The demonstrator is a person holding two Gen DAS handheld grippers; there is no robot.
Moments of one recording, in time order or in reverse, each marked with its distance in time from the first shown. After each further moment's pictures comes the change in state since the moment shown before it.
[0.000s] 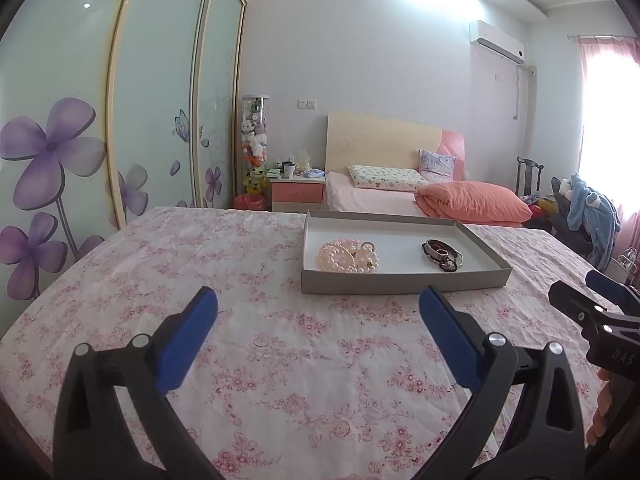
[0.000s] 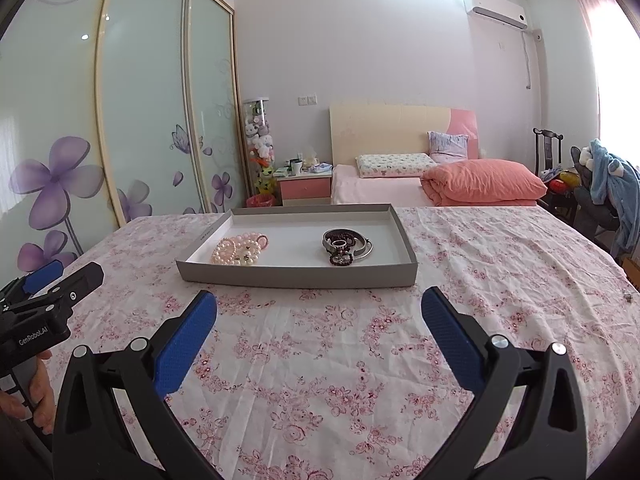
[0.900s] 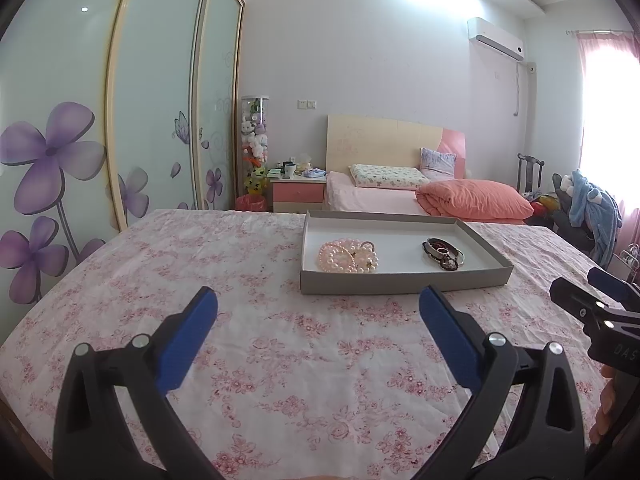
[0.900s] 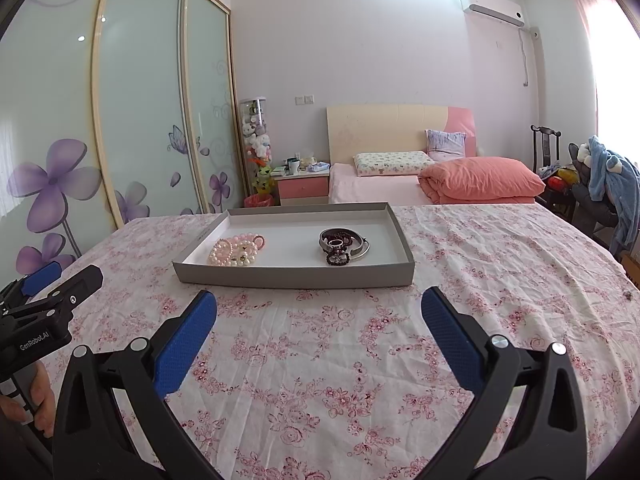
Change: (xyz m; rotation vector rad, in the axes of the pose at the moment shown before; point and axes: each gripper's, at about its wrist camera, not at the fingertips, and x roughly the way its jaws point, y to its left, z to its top) left arm 0.004 0.001 0.000 0.008 0.004 0.004; right arm 0.003 -0.003 0.003 0.006 0.004 -0.005
